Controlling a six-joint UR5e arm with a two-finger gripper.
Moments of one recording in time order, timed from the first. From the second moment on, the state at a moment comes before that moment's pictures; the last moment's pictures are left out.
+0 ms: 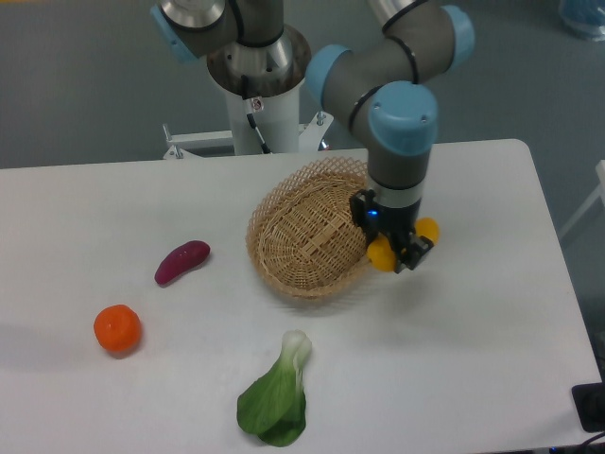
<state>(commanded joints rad) 2.61 -1.88 -1.66 -1.02 1.51 1.39</state>
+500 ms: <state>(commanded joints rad) 2.63 -1.97 -1.51 -1.07 1.52 1.36</state>
